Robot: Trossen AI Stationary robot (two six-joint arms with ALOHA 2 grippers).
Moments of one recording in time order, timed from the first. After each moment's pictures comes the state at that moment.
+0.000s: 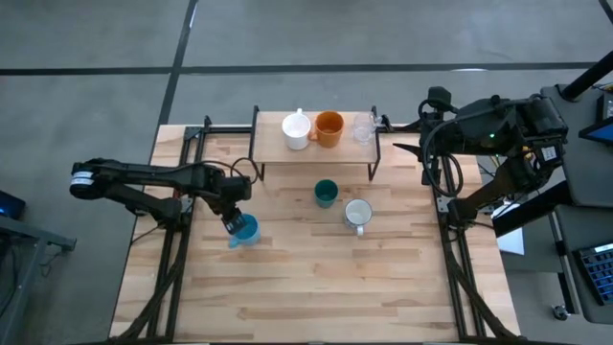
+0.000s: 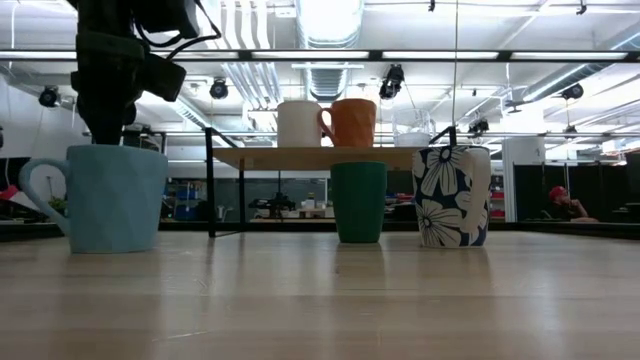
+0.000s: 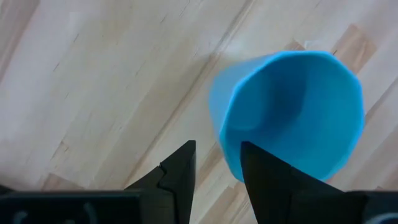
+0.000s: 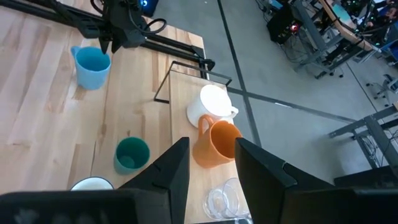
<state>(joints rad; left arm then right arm) 0.05 1.16 0.88 -1.09 0.07 -0.57 0.15 1.45 2.35 -1.51 0.46 -0.24</state>
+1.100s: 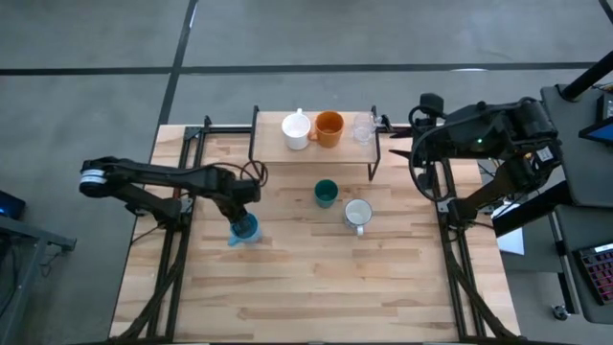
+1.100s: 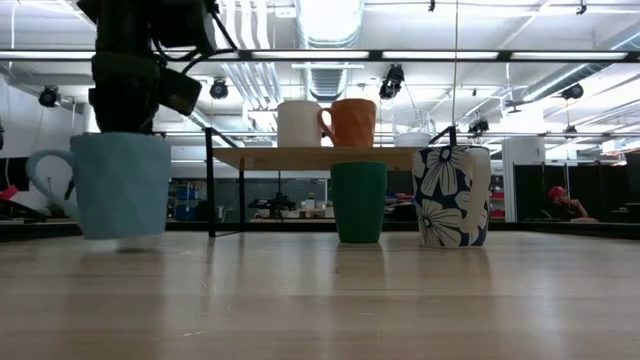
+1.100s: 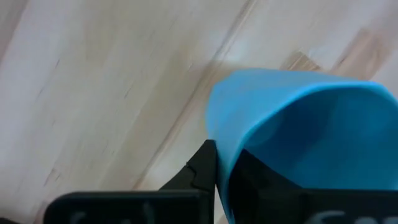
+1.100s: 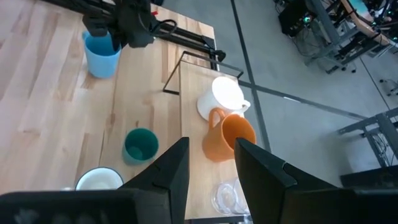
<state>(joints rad) 0.05 1.26 0.89 -1.01 0.07 -0.52 0.15 1.45 2.29 -1.52 0.43 -0.23</state>
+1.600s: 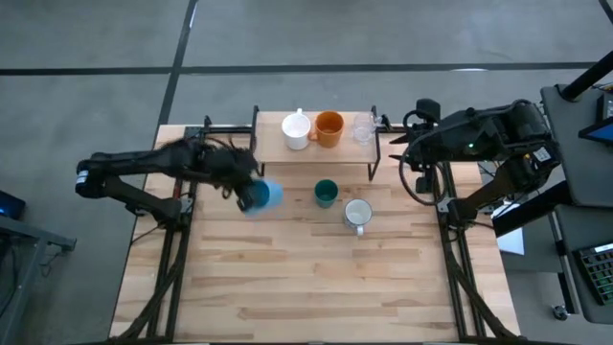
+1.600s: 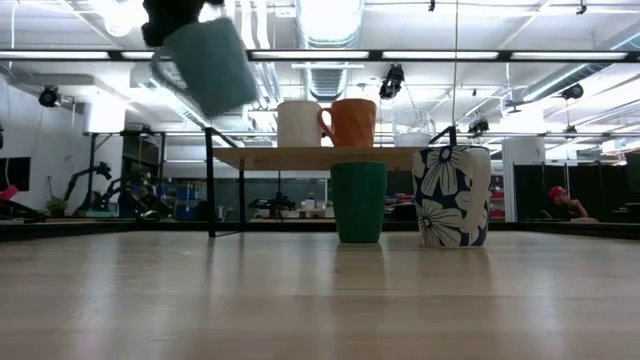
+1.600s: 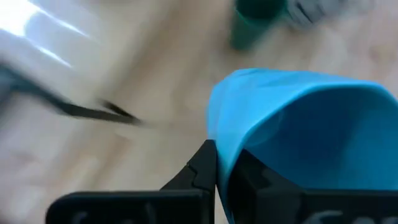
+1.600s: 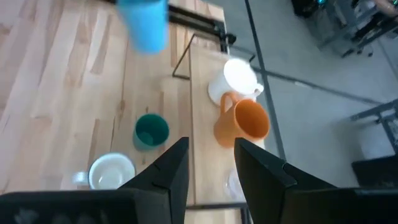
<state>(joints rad) 0.05 1.22 1.35 -1.15 -0.22 -0.45 0.15 1.45 2.26 -1.55 0.41 -0.19</state>
